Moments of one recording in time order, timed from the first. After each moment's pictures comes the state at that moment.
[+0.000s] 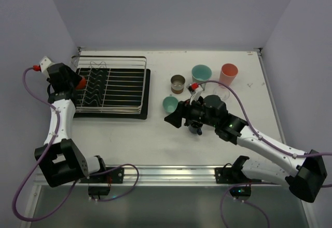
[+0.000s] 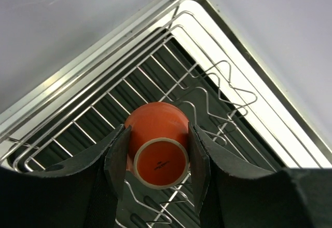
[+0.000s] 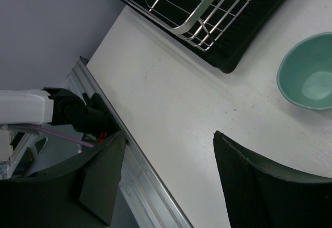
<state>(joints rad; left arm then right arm) 0.33 1.28 0.99 -0.16 -0.17 -0.55 0.83 1.01 0.73 -0.04 -0.21 0.56</state>
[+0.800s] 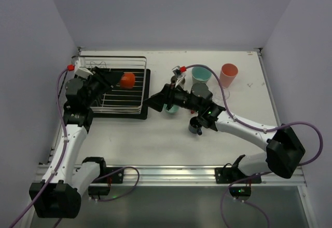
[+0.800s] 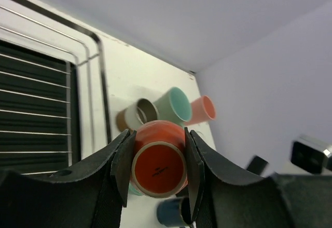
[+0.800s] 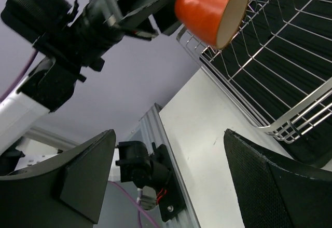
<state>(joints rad) 0.00 0.95 0.78 0.07 0.38 -0.84 0.83 1.36 0.89 0.49 -0.38 0.79</state>
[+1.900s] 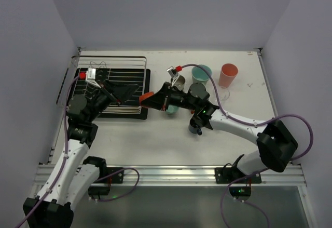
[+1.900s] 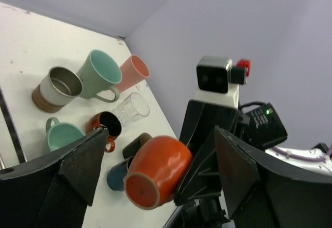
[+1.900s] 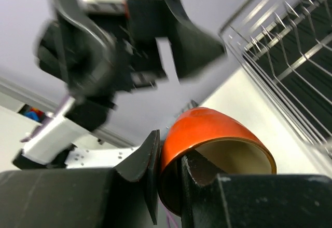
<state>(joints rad) -0.17 0.73 0.59 0.31 0.56 -1.02 0.83 1.48 0.92 0.72 -0.51 0.94</state>
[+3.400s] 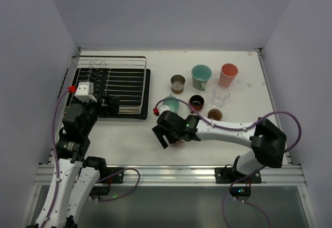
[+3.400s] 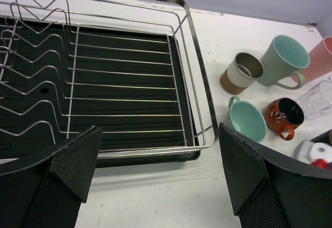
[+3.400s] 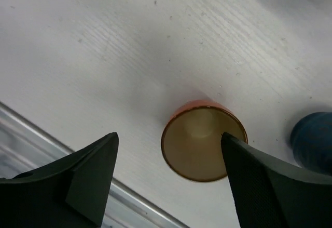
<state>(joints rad) -0.14 0.51 0.68 -0.37 0.07 -0.28 1.14 1.59 1.01 -0.50 0.19 0.45</state>
